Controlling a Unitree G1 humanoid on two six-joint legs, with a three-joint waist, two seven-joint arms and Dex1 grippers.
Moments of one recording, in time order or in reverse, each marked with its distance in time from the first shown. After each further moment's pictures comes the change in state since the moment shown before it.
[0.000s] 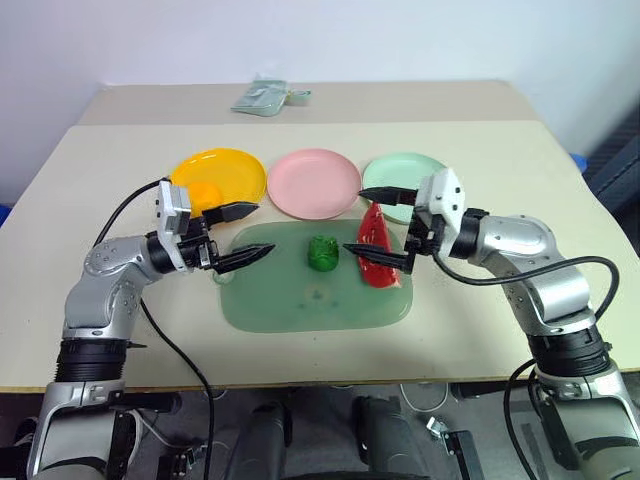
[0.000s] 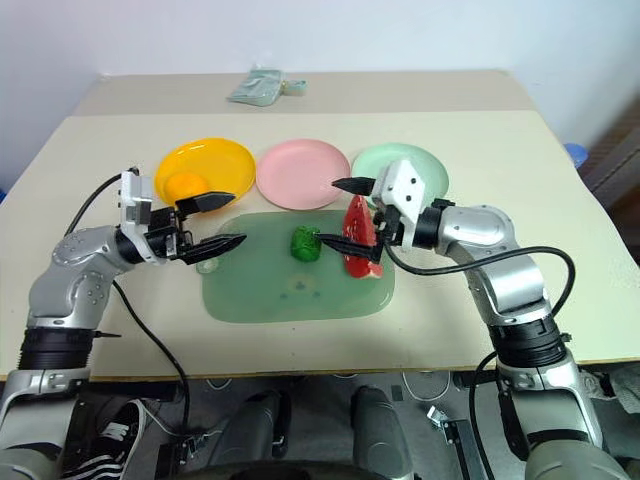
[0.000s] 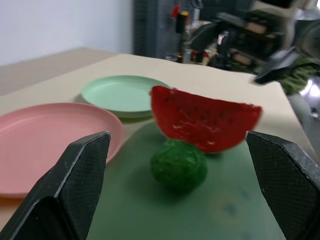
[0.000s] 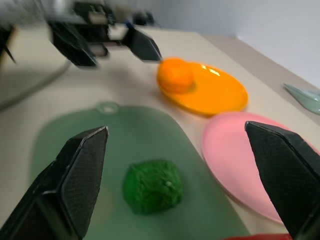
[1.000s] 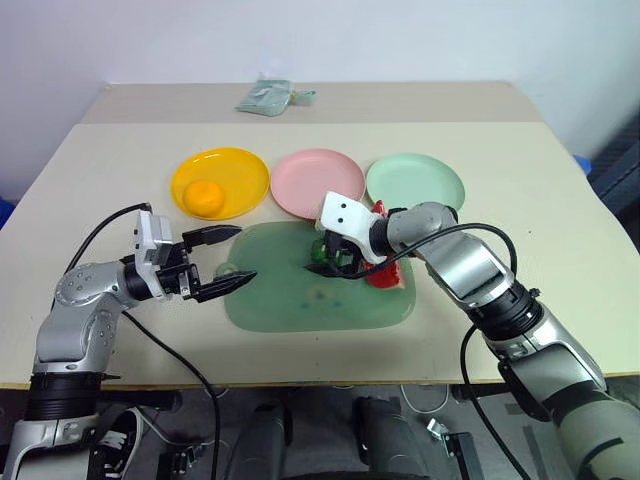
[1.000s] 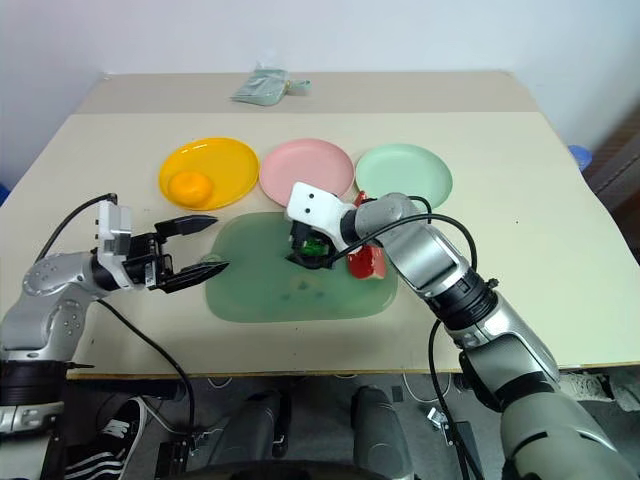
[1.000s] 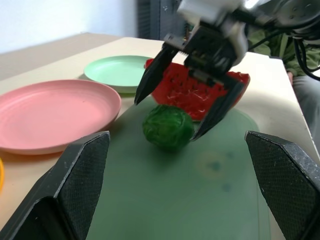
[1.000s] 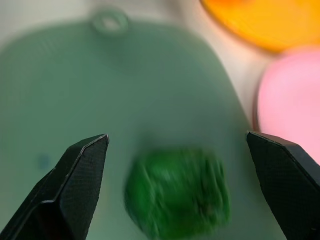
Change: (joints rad) left arm 0.150 0.014 0.047 -0.112 -0.007 -0.047 0.036; right arm -0.246 0.070 0.388 0.128 -0.324 0.357 -0.047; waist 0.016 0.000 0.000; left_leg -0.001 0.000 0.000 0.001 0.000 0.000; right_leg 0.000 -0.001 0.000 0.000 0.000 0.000
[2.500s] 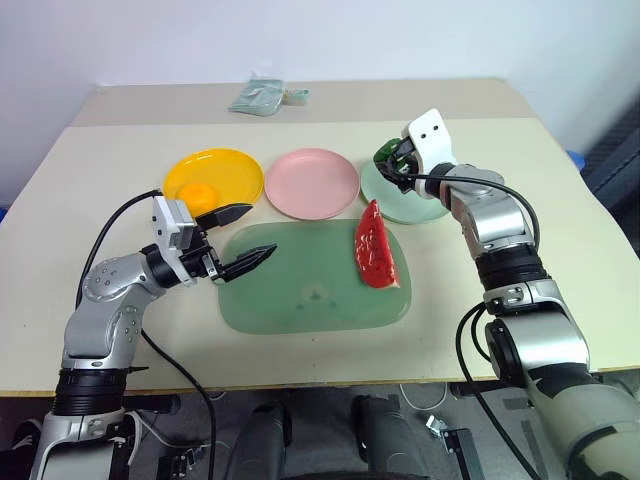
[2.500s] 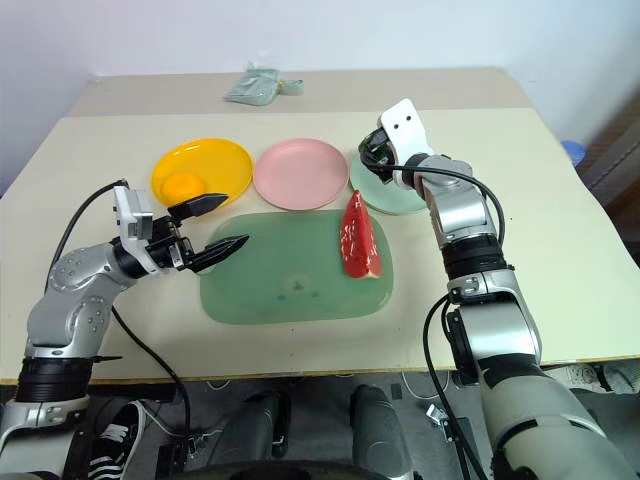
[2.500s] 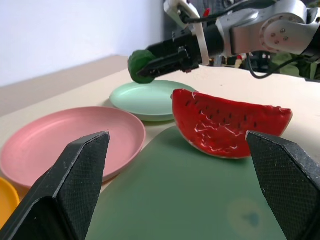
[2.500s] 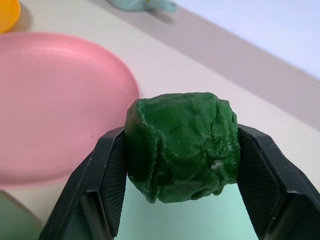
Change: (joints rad) left arm -0.050 -0.087 -0.031 -0.058 0.024 0.021 0.209; right arm -0.133 0.089 -0.444 0.644 -0.027 -0.370 -0.408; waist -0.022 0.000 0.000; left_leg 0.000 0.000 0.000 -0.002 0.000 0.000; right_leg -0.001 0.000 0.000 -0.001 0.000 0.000
